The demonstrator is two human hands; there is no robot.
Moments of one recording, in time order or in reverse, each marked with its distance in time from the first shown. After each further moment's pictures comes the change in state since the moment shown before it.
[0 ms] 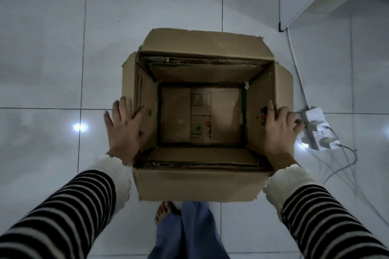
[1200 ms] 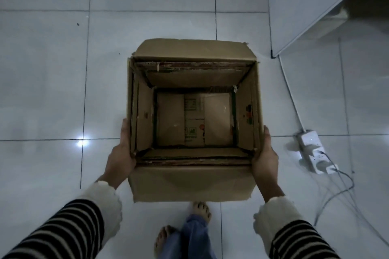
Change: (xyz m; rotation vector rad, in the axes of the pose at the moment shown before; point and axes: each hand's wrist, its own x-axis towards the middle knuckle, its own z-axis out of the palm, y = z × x) left_hand 0.039 -0.006 -0.045 -0.710 -0.121 -0.129; right_hand 0.025 -0.014 -0.015 0.856 -0.165 0.322
